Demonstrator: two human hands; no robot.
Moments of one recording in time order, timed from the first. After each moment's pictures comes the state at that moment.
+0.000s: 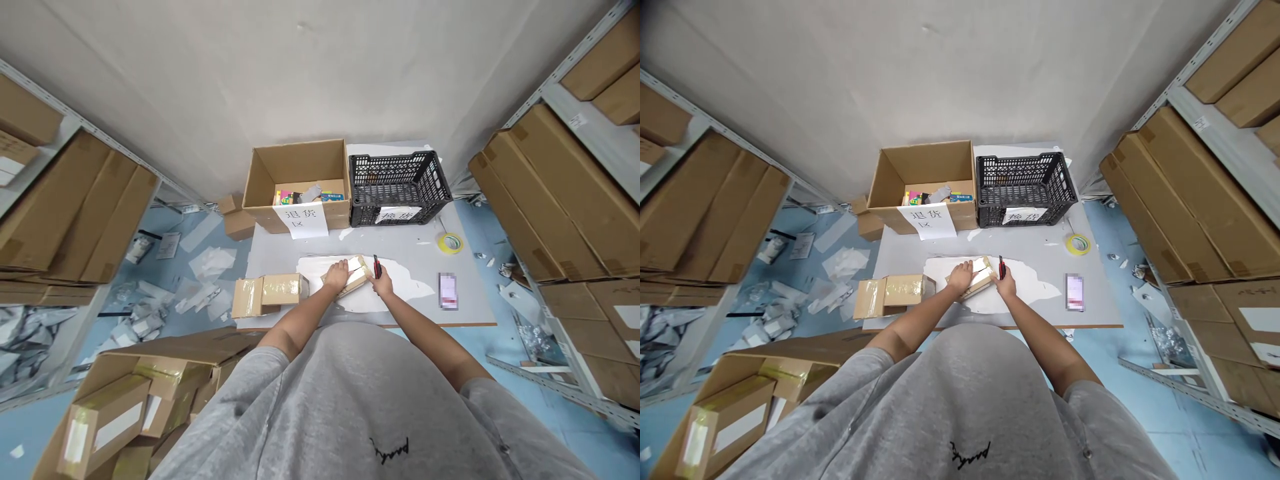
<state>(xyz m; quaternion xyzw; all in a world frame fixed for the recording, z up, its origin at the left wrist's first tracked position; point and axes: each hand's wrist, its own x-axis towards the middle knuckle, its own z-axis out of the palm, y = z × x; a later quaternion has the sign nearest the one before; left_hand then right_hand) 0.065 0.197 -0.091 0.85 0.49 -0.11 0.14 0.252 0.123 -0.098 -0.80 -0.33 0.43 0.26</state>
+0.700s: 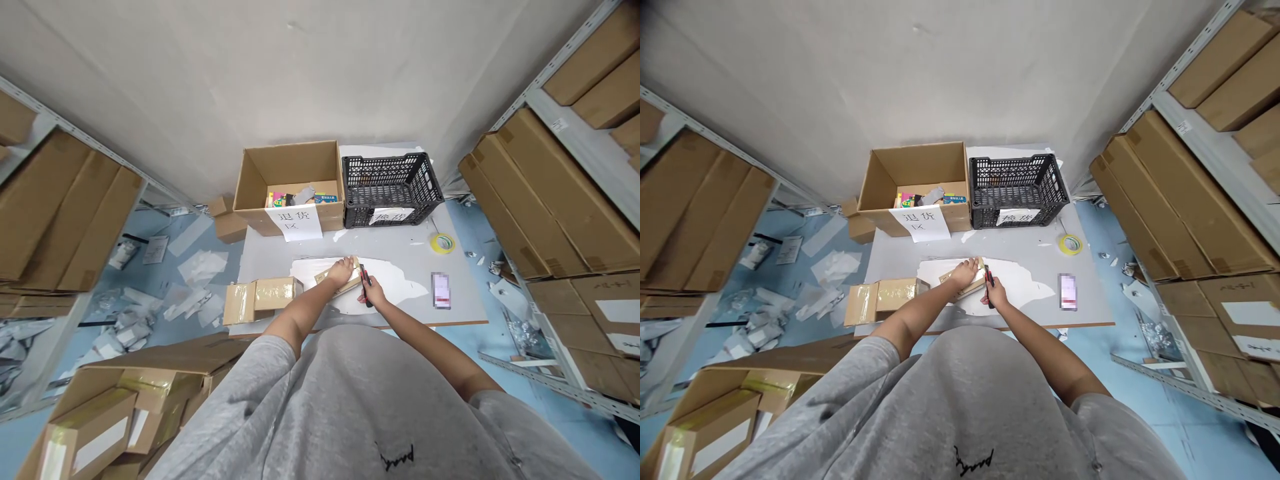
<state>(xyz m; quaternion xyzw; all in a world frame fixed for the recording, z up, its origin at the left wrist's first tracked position) 0.091 0.217 -0.095 0.91 0.39 -0.11 0.13 0.227 0.104 -0.083 -0.72 -0.24 0.56 0.32</state>
